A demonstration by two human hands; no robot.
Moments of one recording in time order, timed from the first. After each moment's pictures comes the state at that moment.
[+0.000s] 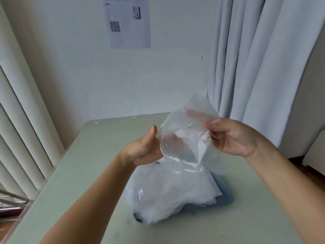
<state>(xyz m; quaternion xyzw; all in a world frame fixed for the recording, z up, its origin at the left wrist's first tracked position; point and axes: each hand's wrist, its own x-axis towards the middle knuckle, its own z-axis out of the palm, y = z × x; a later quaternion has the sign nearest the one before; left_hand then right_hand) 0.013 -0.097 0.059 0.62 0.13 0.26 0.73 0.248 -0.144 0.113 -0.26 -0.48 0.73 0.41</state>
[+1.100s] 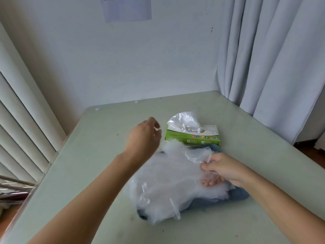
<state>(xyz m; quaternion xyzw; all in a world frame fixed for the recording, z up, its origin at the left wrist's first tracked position) 0.009 -0.074 0.030 0.74 0.61 0.28 0.04 0.232 -0.122 -0.024 -0.64 -0.51 0.51 0.26</state>
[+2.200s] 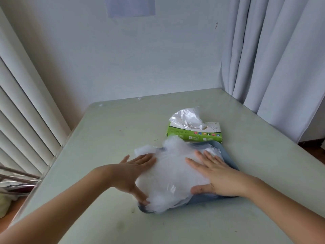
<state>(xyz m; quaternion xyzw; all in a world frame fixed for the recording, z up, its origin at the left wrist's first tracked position) -0.054 -0.109 -0.007 0.84 0.48 -0.21 0.17 0.232 -0.139 -0.033 -0.54 -0.82 0.17 -0.10</state>
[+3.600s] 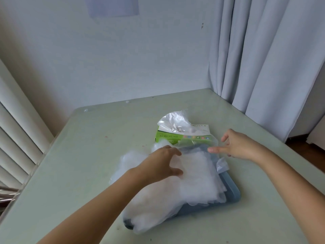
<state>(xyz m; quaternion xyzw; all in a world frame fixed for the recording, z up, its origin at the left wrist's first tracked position) 0.055 -0.080 -0.014 0.86 0.47 0.09 0.18 0.308 -0.089 0.005 -0.73 -0.62 0.24 0.16</state>
